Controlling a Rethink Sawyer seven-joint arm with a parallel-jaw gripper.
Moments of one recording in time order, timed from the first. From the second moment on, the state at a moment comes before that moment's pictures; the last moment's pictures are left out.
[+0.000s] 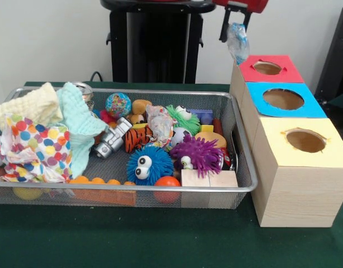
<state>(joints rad) 0.12 -0.91 -0.23 1.94 0.07 0.54 1.88</state>
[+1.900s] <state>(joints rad) 0.34 -0.68 -0.31 1.80 0.22 0.53 2.05</state>
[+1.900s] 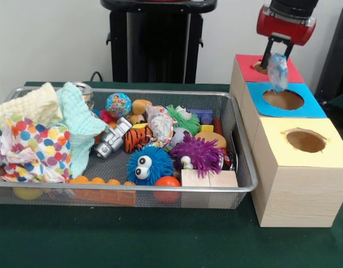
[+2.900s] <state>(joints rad) 0.34 -0.62 -0.33 1.79 0.26 0.37 2.05</state>
